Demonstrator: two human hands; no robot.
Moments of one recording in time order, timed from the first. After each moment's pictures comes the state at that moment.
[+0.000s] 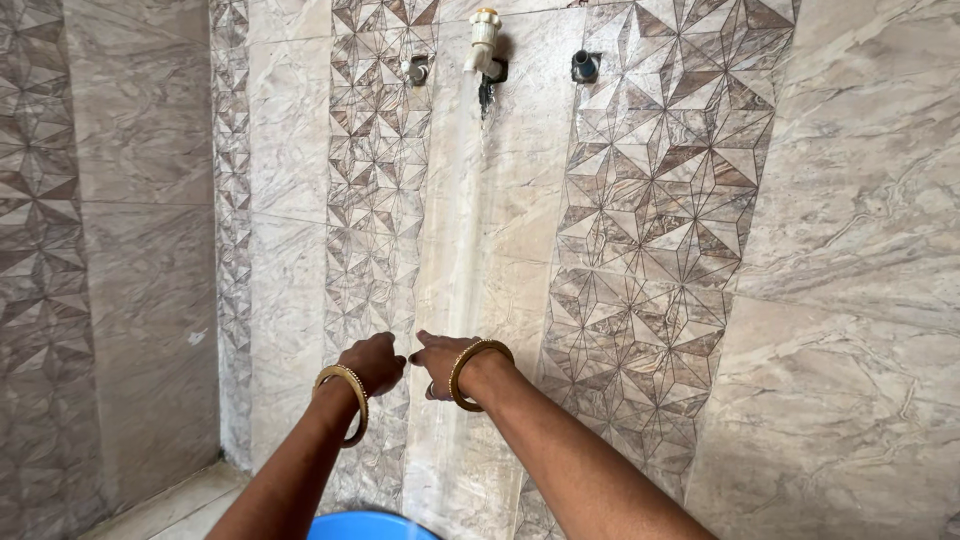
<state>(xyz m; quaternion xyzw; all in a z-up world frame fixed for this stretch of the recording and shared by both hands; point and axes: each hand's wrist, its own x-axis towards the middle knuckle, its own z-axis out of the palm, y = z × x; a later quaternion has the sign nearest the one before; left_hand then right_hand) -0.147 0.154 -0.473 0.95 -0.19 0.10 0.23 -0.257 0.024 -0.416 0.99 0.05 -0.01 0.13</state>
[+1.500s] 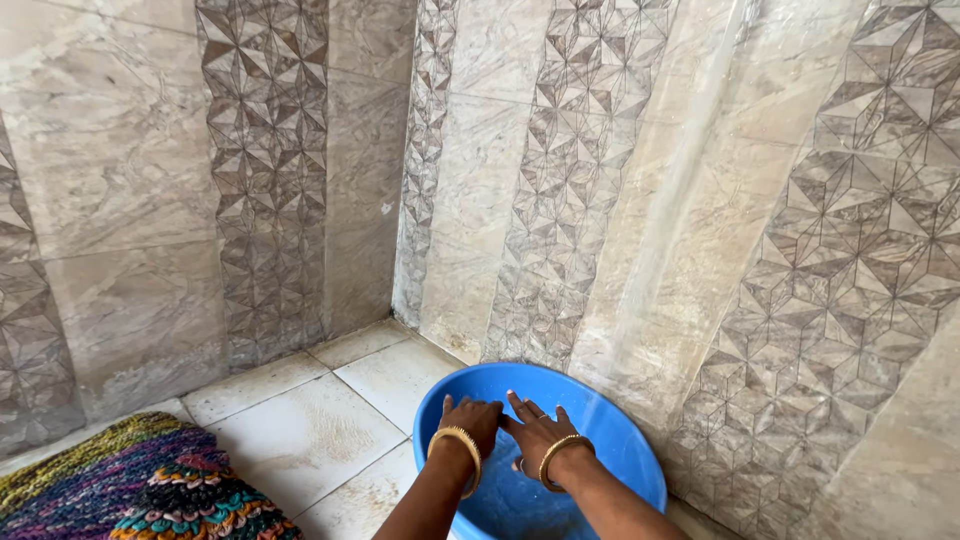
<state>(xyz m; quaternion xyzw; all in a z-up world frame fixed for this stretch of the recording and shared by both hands) -0.252 0.373 -0.774 0.95 -0.27 0.02 0.14 -0.331 0.252 -0.715 0.98 0.05 -0.14 0.11</state>
